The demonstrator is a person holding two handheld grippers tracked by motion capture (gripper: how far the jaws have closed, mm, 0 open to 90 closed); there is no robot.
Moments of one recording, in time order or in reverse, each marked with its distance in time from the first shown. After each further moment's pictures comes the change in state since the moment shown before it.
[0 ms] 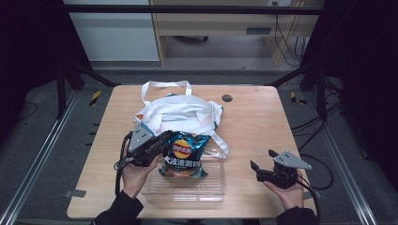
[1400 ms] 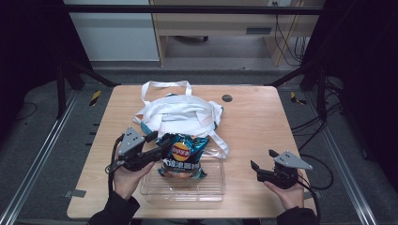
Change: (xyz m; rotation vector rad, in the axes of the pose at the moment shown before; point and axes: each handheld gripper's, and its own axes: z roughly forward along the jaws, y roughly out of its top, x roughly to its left) left arm 0.009 -0.003 -0.022 -0.005 -0.039 -0.004; right arm 0.000 0.000 -0.001 -0.006 0.000 0.000
